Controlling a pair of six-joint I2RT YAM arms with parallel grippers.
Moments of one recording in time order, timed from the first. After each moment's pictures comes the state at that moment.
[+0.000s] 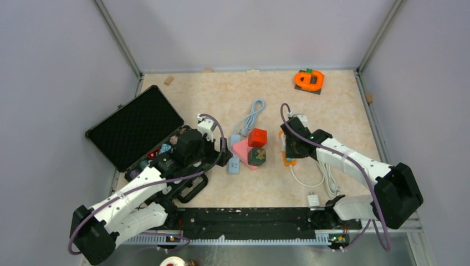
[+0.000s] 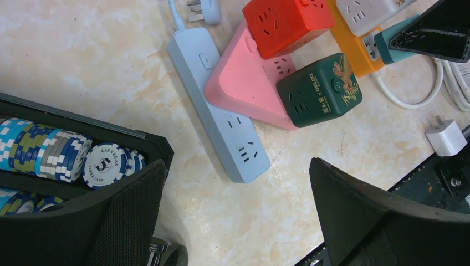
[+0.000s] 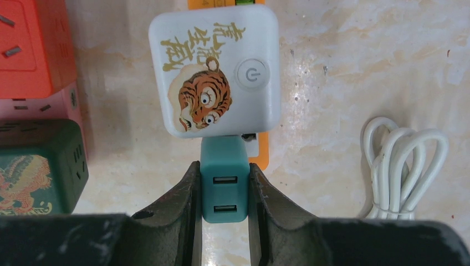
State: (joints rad) left arm -0.67 0.92 0.65 -0.29 0.04 -0.35; right arm 0.65 1.29 0.87 -0.67 0.30 0.56
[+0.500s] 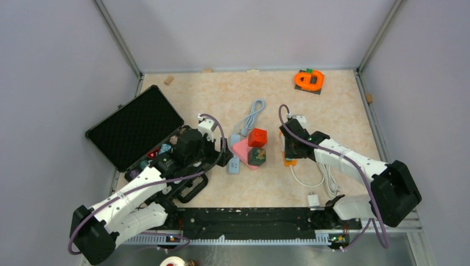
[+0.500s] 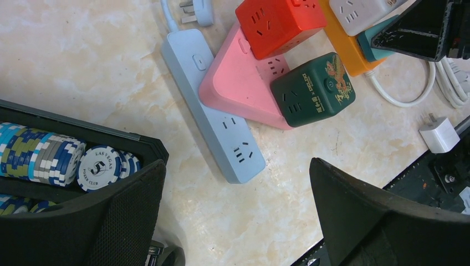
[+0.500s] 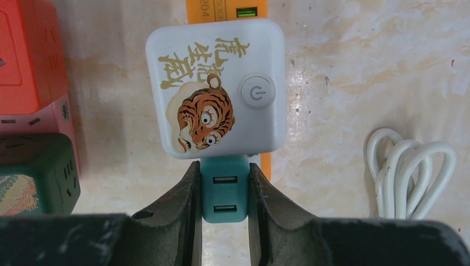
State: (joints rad) left arm -0.67 0.92 0.65 -0.29 0.06 -0.35; right arm 0.65 1.30 0.82 -0.59 0.32 0.56
